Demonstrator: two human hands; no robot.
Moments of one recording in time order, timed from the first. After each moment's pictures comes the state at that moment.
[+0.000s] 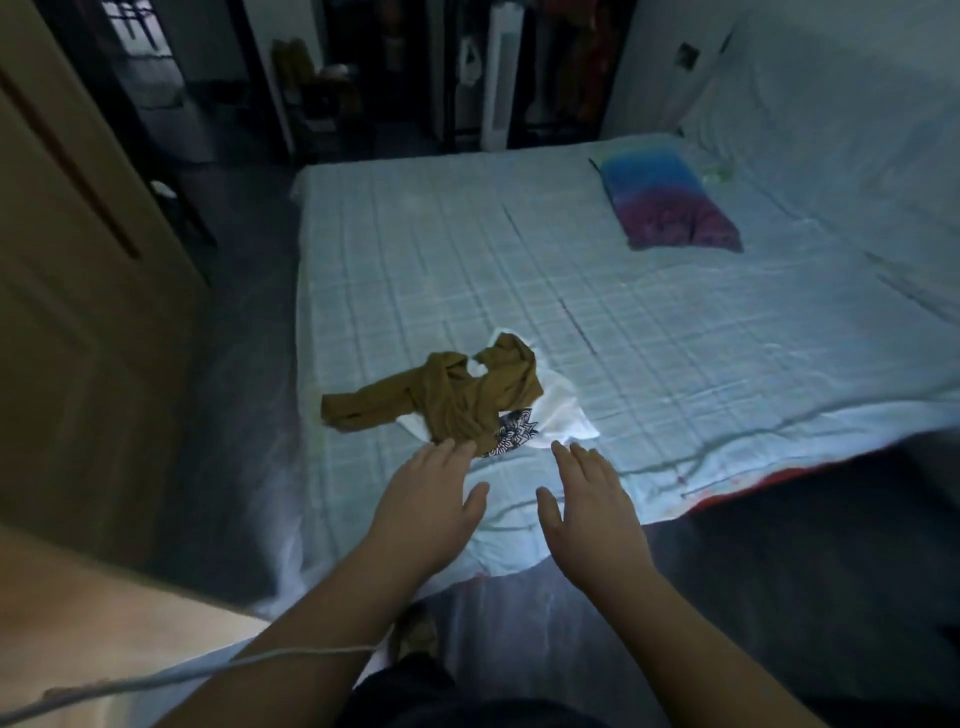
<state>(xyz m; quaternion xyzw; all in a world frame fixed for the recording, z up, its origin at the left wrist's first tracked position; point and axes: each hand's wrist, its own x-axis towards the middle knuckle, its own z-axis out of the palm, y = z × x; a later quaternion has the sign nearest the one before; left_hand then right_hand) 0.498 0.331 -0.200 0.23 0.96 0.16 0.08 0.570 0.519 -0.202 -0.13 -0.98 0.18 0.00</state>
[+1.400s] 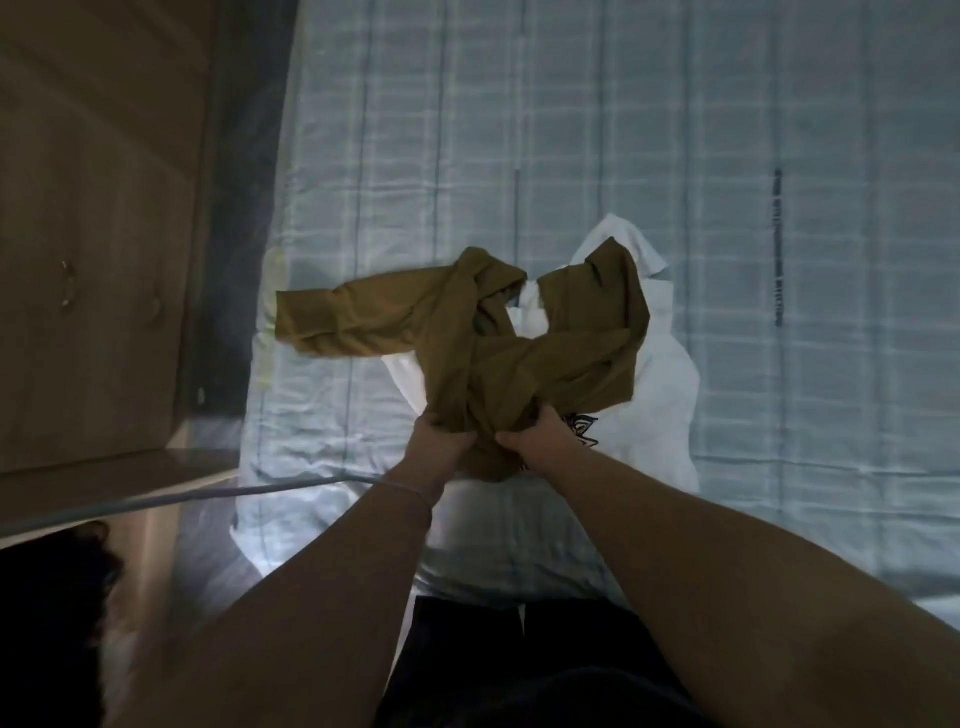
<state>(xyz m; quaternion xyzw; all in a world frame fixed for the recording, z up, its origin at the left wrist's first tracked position) 0.215 0.450 -0.511 -0.43 0.66 0.56 0.28 0.183 0.610 -0.511 -0.23 -0.73 0.47 -0.44</state>
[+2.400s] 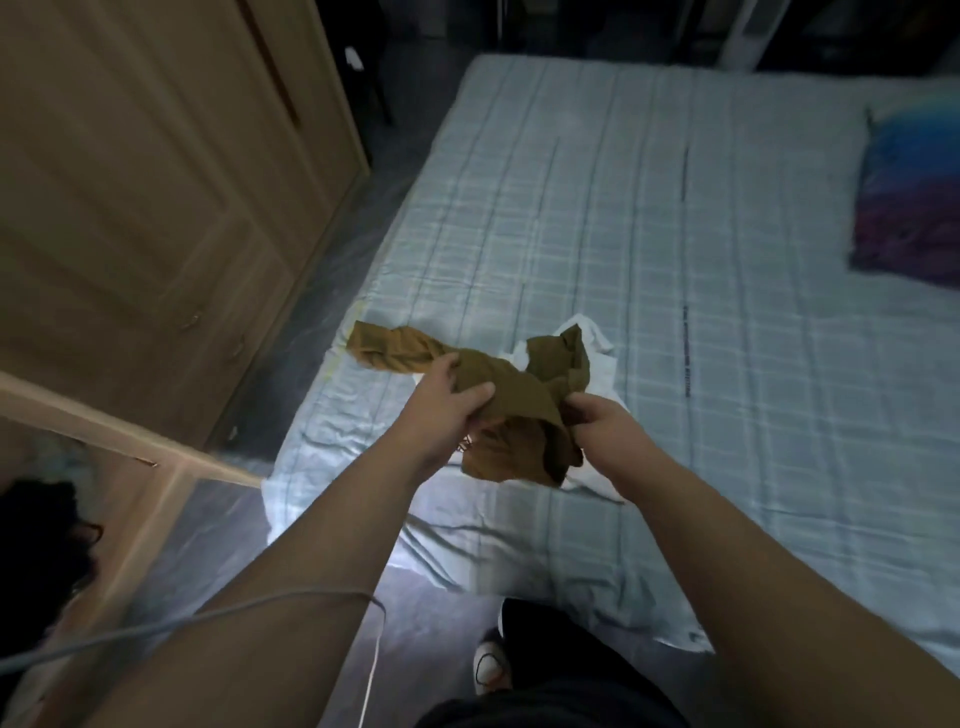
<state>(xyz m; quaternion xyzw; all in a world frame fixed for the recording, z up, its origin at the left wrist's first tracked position) 0.333 0.522 -0.245 -0.22 0.58 0.78 0.08 0.291 0.726 -0.280 -0.01 -0.75 0.59 -0.30</state>
